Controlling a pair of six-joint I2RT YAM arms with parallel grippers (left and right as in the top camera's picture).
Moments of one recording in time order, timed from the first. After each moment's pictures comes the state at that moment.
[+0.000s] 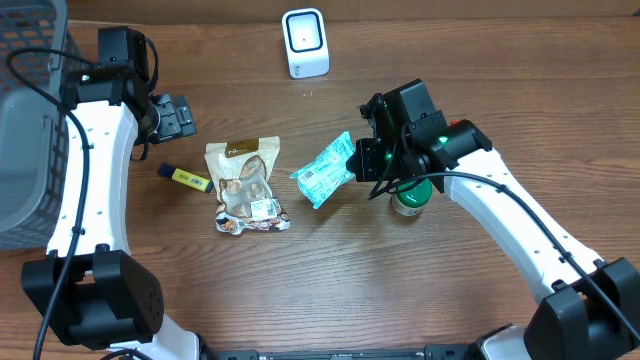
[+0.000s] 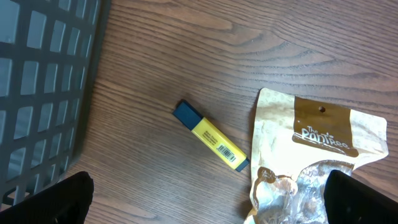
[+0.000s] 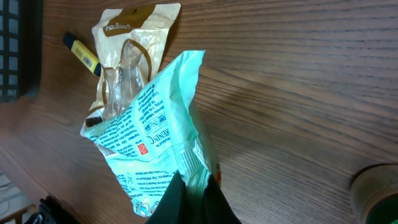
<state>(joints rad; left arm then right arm) 0.10 1.77 1.67 -1.16 -0.15 -0.23 0.44 1.62 1.31 -0.78 -0.38 0.36</state>
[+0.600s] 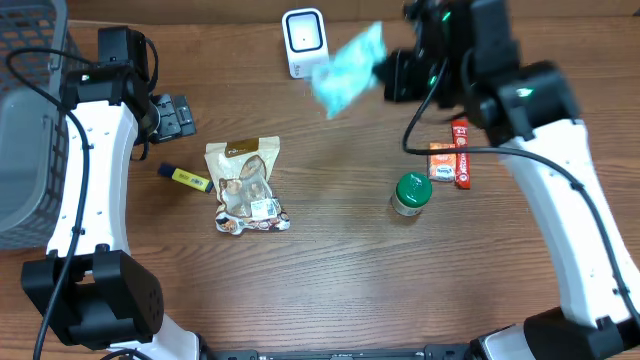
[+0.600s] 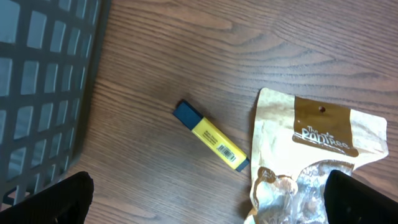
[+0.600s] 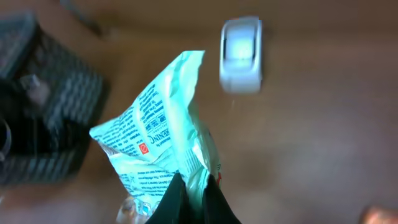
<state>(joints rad) 0.10 1.77 1.67 -1.16 -0.15 -0.23 0.33 1.65 1.92 -0.97 -0.28 0.28</state>
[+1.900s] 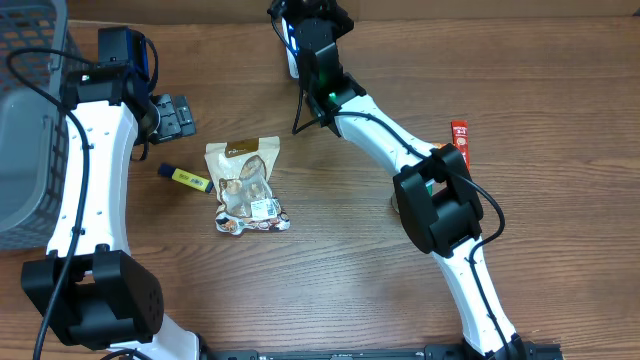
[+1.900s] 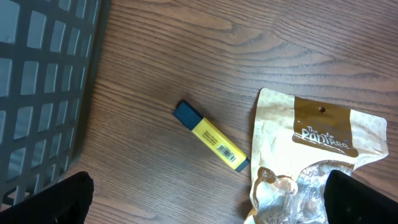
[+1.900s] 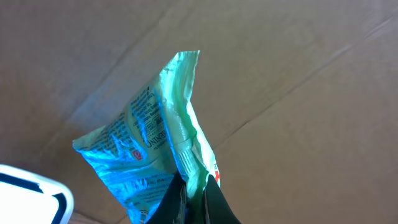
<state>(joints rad) 0.10 1.77 1.67 -1.16 -0.16 -0.23 0.56 2.46 2.03 0.43 0.69 -0.78</state>
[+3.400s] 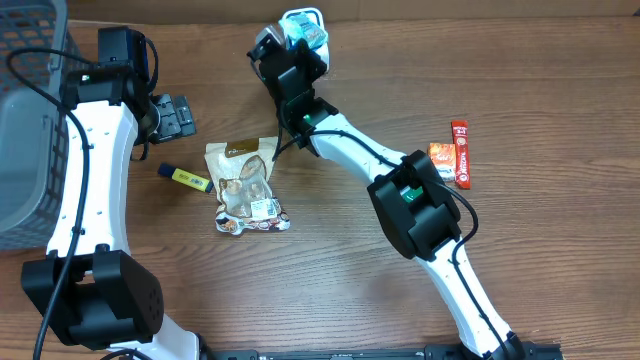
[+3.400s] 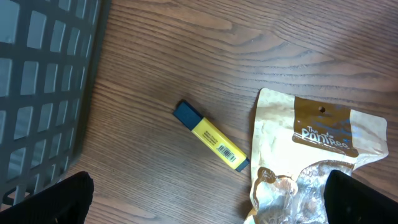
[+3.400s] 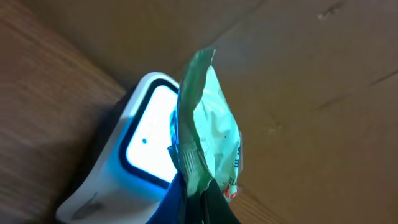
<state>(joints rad) 0.10 1.77 1.67 -1.16 -0.16 -0.23 0.65 2.54 2.03 0.14 0.72 -0.58</state>
